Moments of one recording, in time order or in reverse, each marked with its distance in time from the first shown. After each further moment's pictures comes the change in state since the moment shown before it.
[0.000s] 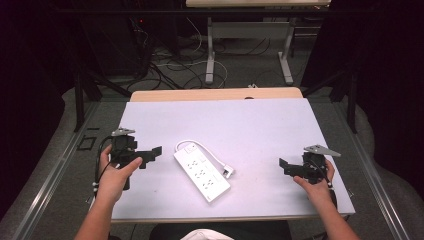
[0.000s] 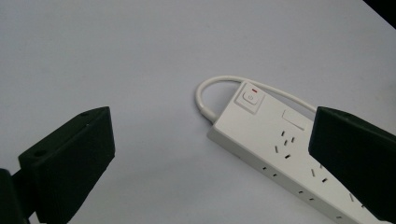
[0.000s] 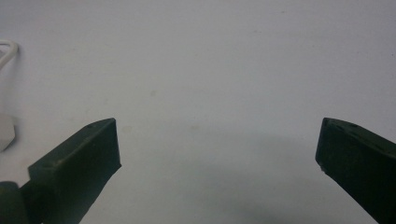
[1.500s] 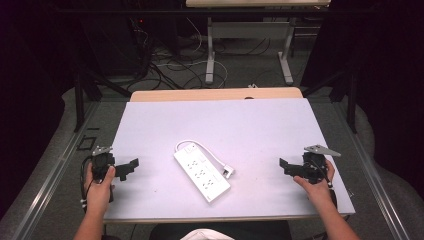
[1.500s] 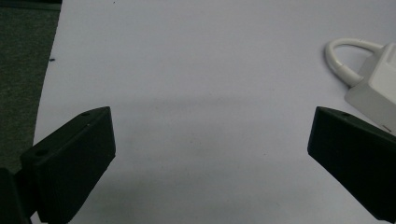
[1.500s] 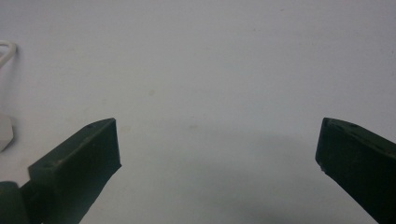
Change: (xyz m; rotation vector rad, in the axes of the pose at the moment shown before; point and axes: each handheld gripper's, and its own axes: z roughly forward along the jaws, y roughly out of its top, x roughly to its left) left arm 0.084 -0.070 0.018 -0.022 0.166 -0.116; right arm -0.001 0.000 0.000 0.011 0.008 0.014
